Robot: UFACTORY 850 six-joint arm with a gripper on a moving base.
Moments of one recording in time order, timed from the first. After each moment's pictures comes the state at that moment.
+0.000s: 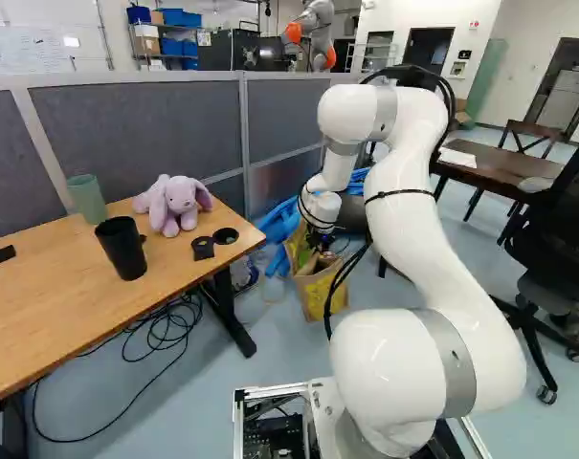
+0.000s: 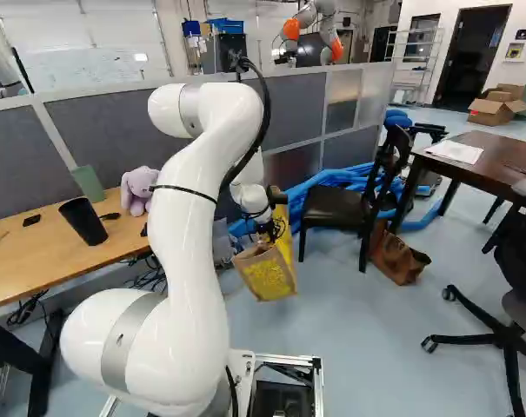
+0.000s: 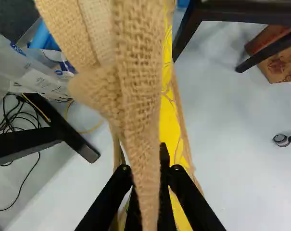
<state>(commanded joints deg) -4.9 -50.1 -63.2 27.3 7.0 -24.7</state>
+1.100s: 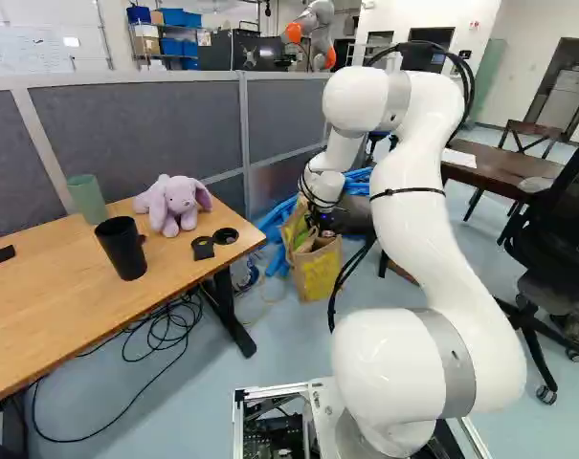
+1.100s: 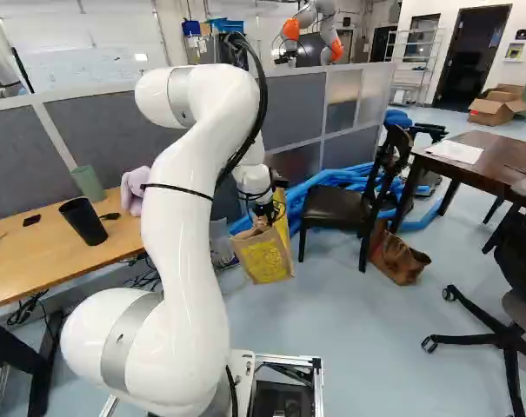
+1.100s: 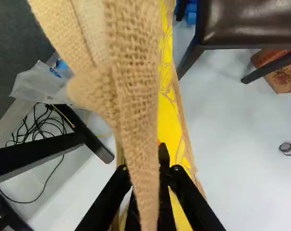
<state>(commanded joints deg) -5.7 -45.6 -68.4 27.3 -3.3 -24.7</state>
